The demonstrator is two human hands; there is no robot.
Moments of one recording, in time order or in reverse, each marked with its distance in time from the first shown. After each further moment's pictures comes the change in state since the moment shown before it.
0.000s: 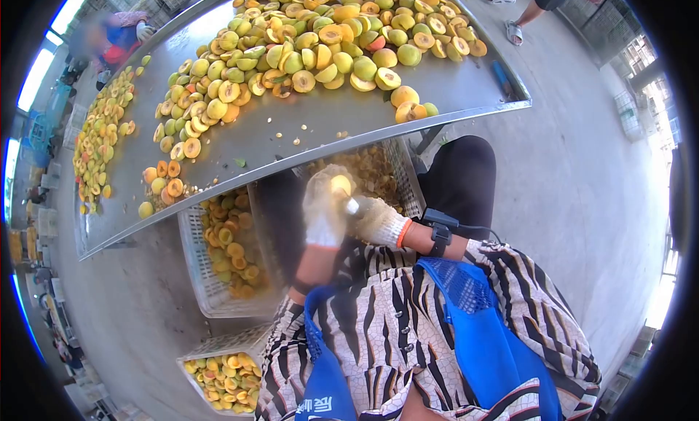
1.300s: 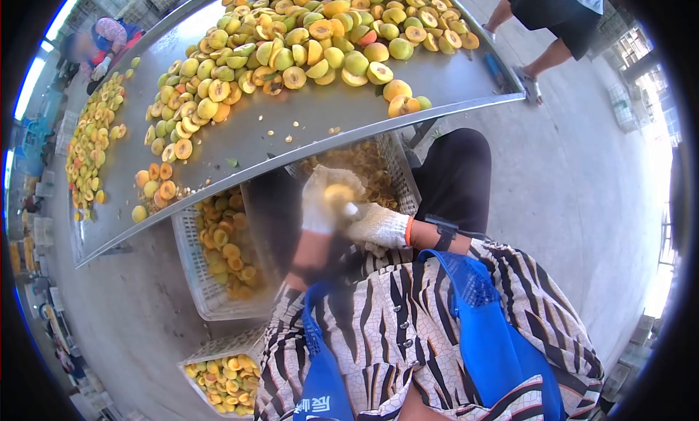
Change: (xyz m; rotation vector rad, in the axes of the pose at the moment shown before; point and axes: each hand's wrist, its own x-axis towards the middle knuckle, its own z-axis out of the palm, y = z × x) left_hand 0.011 0.003 -0.005 -0.275 -0.218 -0.343; right_hand -0.012 0.022 -0.008 0.389 -0.409 0.089
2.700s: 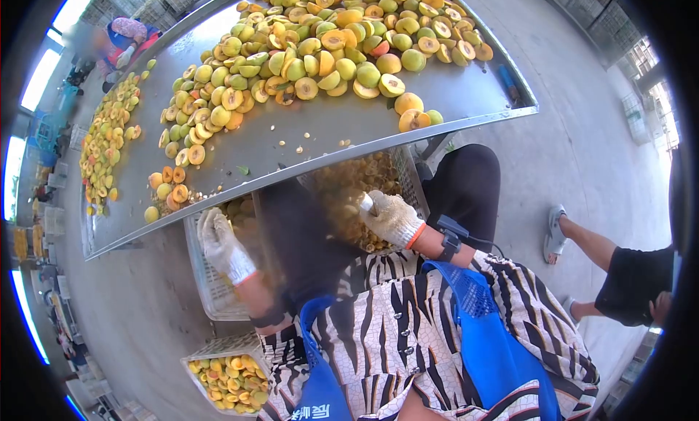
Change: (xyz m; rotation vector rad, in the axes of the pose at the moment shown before) left_hand -0.058 0.115 -0.110 0.959 0.931 0.688; right_hand 0.000 -0.031 -0.013 -0.542 0.656 0.175
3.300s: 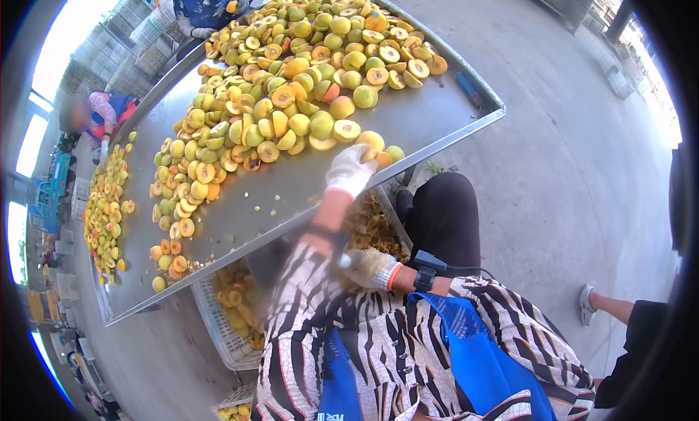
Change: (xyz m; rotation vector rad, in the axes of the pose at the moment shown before) left_hand -0.087 0.149 0.320 0.264 -1.220 0.258; right_hand 0.010 0.055 0.028 0.112 -0.206 -0.062
